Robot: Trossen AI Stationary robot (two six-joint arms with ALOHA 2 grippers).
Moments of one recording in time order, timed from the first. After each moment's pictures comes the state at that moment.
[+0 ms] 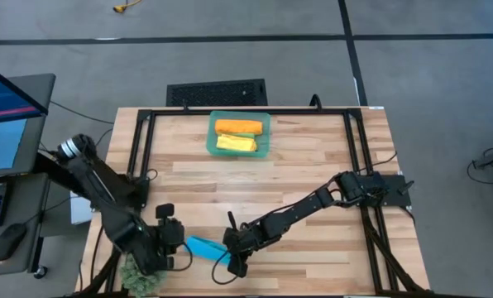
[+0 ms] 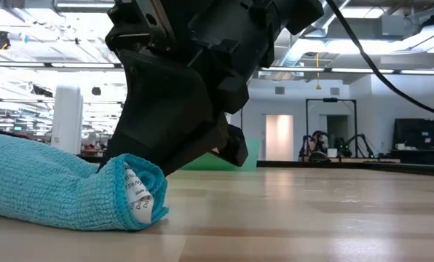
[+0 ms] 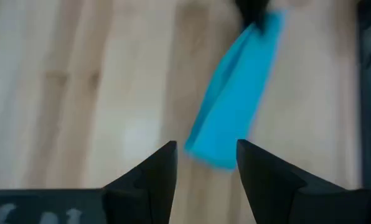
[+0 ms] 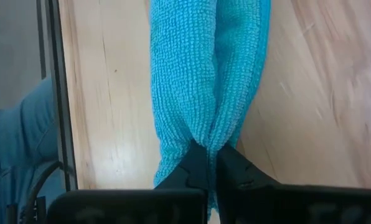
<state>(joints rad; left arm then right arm) -0.90 1.43 1.13 -1.00 -0.46 -0.95 0.42 2.34 1.66 -0.30 -0.10 0.72</state>
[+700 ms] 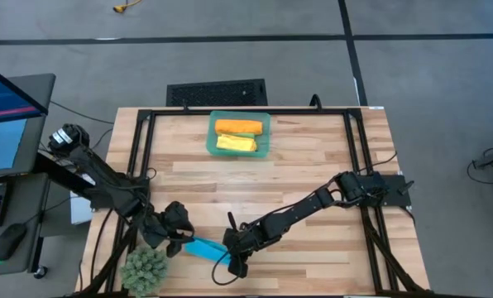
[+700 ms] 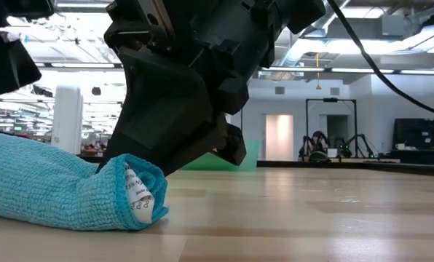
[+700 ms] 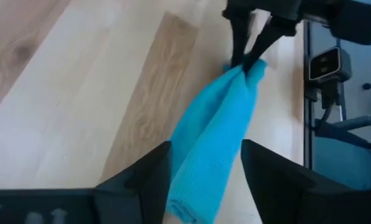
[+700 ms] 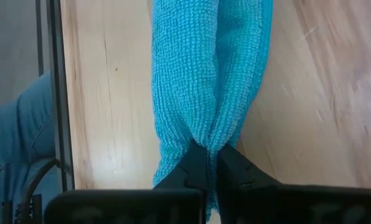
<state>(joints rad) -0.77 1.18 0.58 -0.23 -0.36 -1.03 0.42 2.34 1.66 -0.30 -0.09 0.70</state>
